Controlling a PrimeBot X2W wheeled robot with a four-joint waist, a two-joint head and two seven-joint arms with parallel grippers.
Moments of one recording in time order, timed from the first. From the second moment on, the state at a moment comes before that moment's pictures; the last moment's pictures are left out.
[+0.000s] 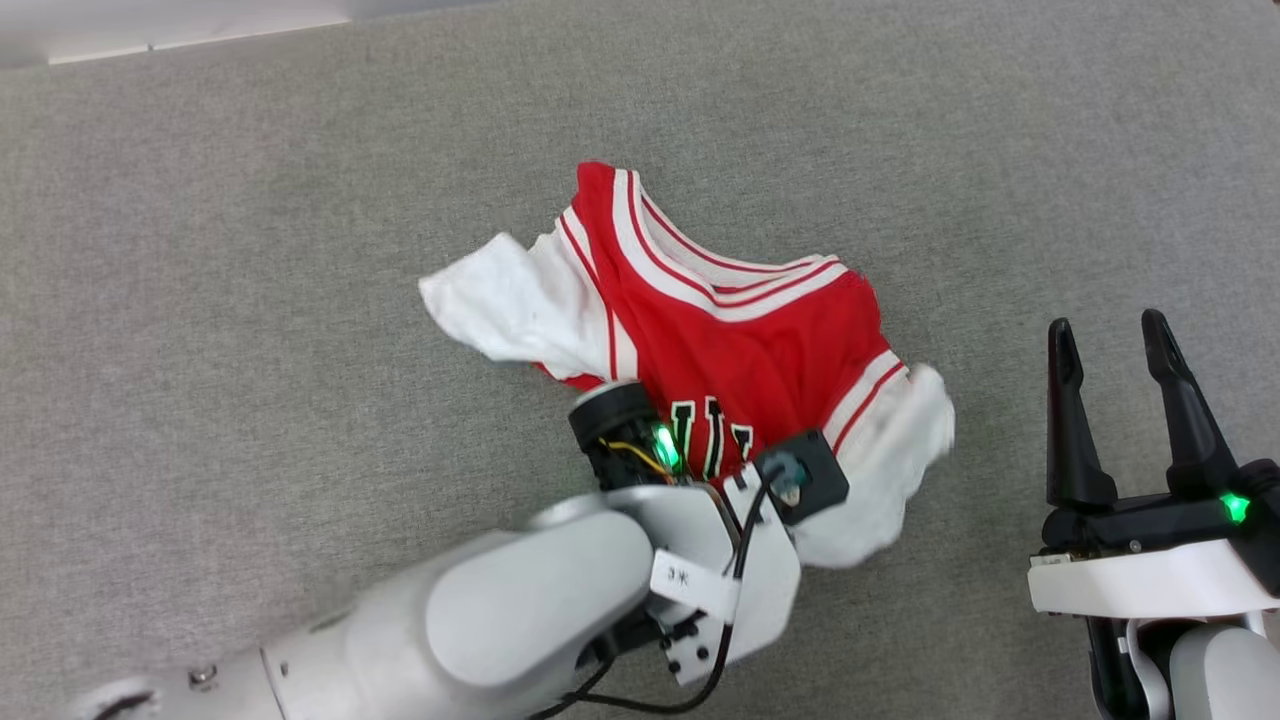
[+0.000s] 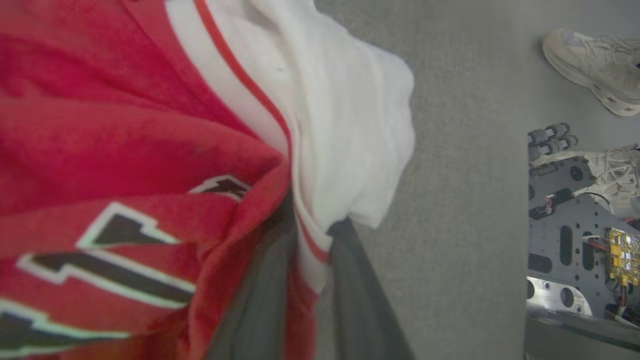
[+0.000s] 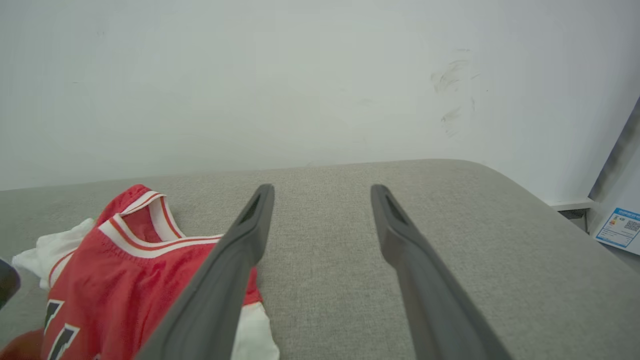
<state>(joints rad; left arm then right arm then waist) -0.91 0.31 -1.28 0.22 -0.69 -0.13 0.47 -0.11 -0.05 -0.04 -0.09 0.15 0.13 -0.26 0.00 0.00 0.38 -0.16</state>
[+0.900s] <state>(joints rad) -0.91 0.35 -1.10 0.24 -0.65 0.02 -0.05 -0.01 -0.05 -0.07 -0.06 0.10 0.13 -0.26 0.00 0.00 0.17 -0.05</state>
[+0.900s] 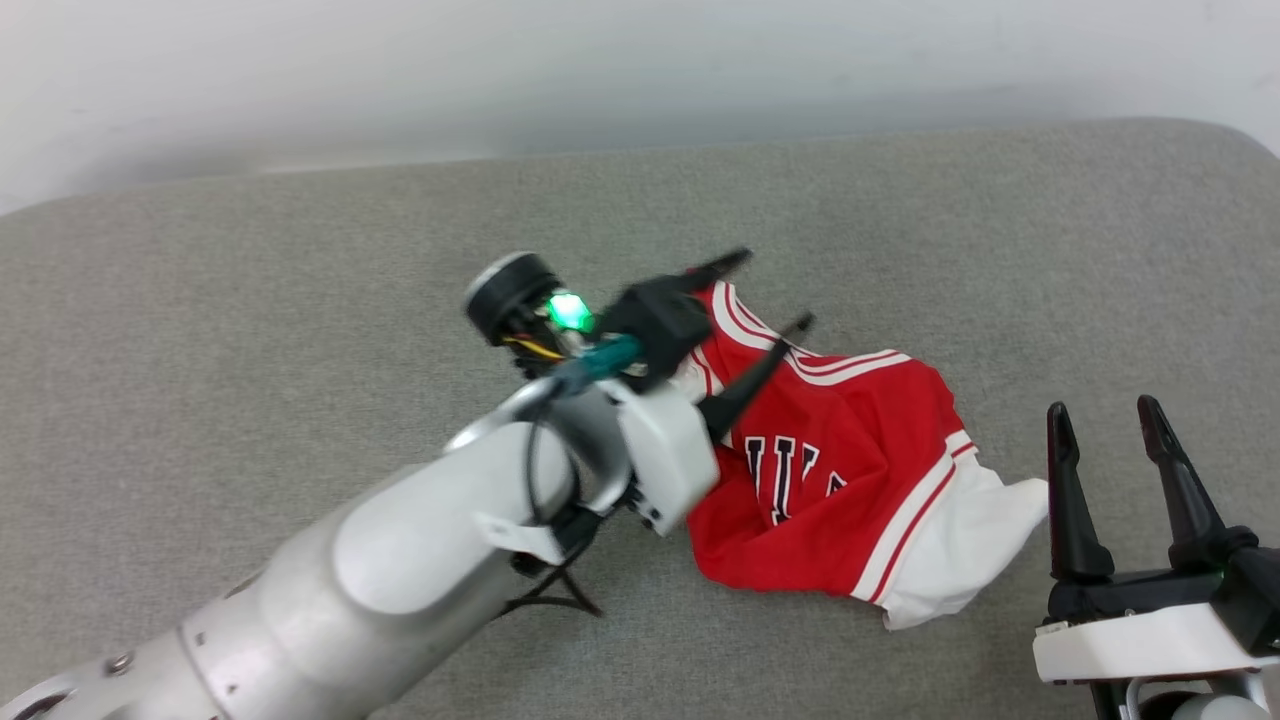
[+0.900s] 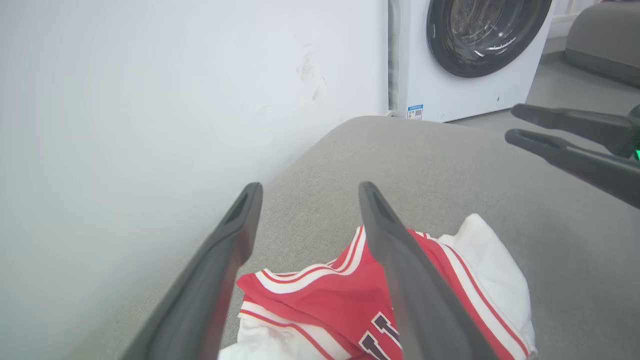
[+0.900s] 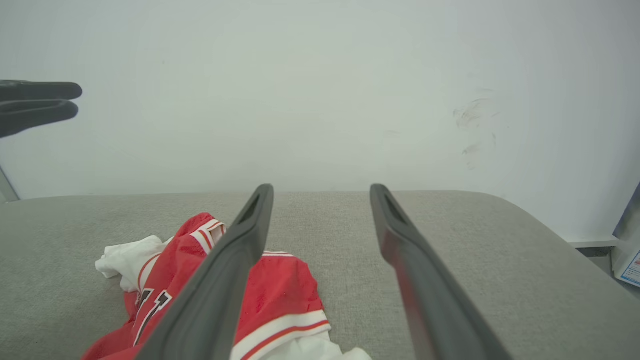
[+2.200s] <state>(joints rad) -0.08 0.26 -0.28 0.05 -0.23 0.30 -0.26 0.06 -0.05 -0.08 -0.04 0.09 0.13 -0.26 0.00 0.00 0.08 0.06</state>
